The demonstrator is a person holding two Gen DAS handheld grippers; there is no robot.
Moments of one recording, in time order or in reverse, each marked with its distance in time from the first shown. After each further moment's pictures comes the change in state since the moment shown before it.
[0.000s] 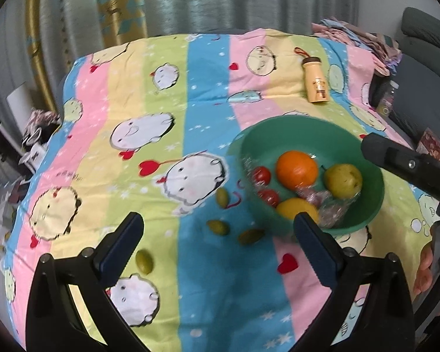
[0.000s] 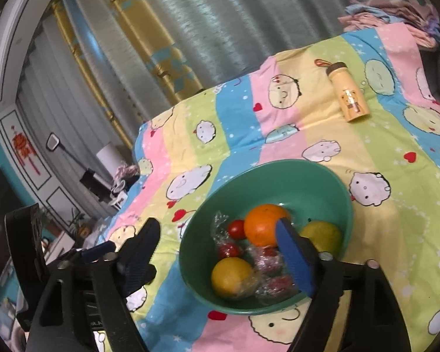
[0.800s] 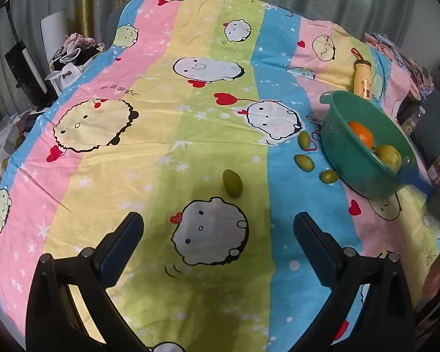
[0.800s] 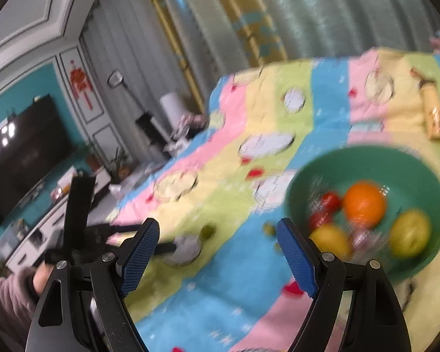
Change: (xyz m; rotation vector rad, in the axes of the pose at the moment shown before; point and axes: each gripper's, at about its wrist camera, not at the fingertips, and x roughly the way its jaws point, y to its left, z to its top) left arm -0.006 0.108 -0.074 -0.238 0.117 -0.005; right arm 0.023 0.079 -0.065 -0.263 0.196 0.249
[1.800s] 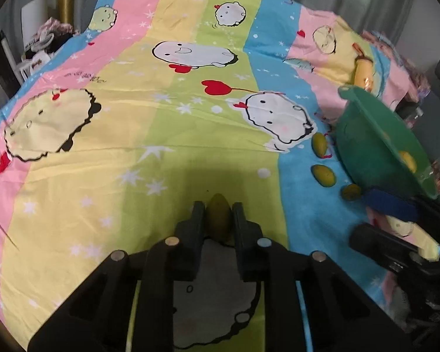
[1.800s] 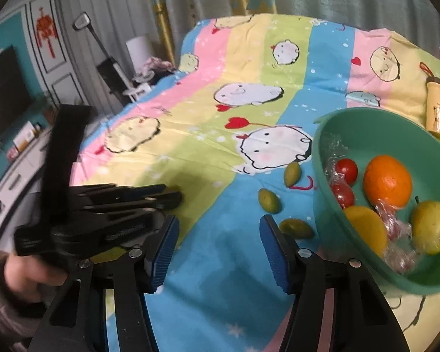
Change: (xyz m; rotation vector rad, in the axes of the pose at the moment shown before) left arm 0.067 0.016 0.017 -0.010 0.028 -0.116; right arm 0.091 0.013 0.007 -0.091 0.203 -0.279
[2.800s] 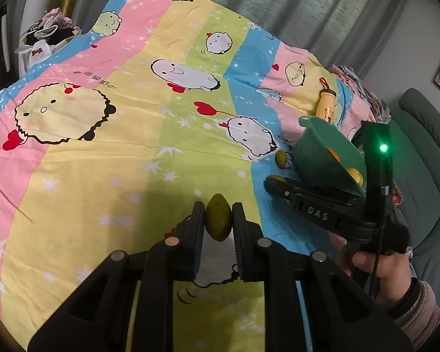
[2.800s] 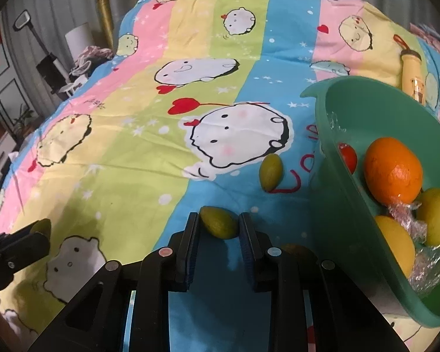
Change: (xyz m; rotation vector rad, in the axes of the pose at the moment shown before) left arm -0.055 0.027 -0.019 -0.056 -0.095 -0.203; right arm 0.050 -0.012 0.014 0.179 0.082 -0.175
